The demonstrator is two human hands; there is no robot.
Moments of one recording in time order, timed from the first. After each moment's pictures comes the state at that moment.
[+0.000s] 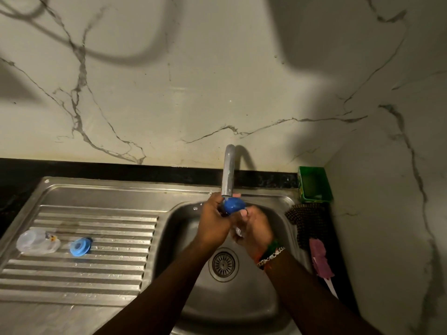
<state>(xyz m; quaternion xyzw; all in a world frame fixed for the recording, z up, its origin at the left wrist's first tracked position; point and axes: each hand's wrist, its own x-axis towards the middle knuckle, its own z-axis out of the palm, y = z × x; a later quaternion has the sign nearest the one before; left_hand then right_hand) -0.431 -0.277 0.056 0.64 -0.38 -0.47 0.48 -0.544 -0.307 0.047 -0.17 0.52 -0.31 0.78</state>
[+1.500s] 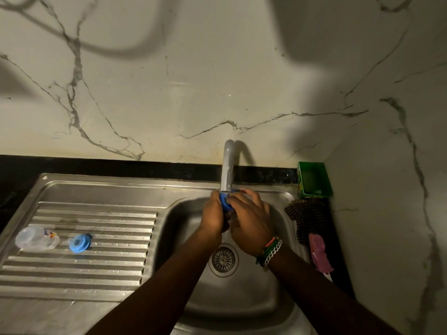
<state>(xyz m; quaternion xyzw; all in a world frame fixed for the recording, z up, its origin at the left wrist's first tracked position) -0.445 -0.292 0.069 0.63 0.02 -0.59 0.50 -0.548 -0.298 0.076 -0.84 0.48 -0.09 0.23</state>
